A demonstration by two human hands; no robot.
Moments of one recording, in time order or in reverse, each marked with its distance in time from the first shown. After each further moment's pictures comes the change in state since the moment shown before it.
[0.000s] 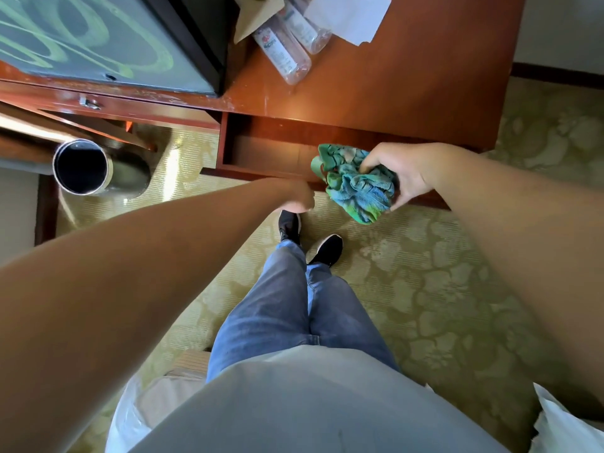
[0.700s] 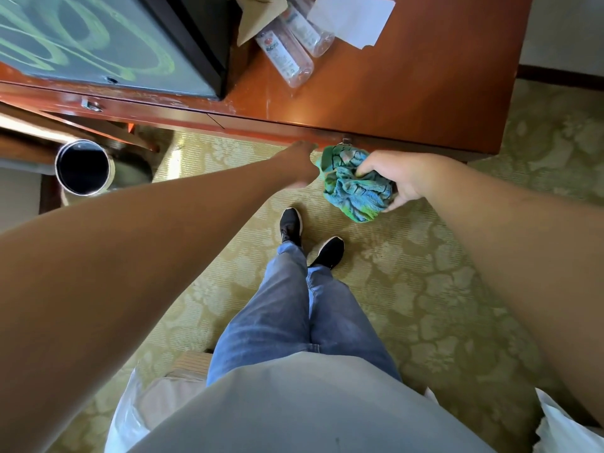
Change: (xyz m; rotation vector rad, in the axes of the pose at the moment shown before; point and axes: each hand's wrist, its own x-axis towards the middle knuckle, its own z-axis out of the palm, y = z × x) left_hand 0.011 0.003 -0.039 -0.160 0.299 0.065; right_hand 0.018 -0.003 0.008 -0.021 0.113 -0.047
